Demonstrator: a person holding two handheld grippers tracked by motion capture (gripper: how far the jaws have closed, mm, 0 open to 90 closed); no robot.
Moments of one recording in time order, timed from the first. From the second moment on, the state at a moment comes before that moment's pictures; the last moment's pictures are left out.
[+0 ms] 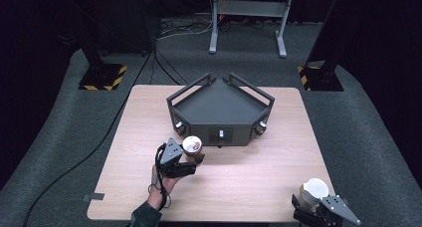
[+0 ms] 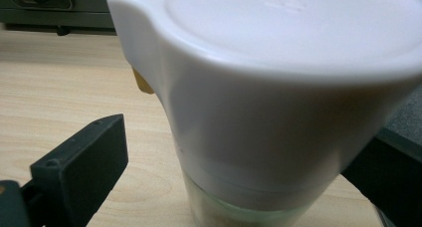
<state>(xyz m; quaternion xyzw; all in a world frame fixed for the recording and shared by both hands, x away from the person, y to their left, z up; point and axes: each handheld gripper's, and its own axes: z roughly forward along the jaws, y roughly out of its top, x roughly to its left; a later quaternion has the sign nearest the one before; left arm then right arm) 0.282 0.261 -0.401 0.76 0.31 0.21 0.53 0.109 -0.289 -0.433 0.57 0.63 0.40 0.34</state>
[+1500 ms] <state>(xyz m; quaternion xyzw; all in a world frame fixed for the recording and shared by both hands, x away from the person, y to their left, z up) 0.308 0.260 -0.377 0.76 0.29 0.21 0.54 0.108 -0.289 -0.429 0.57 0.63 0.40 0.35</state>
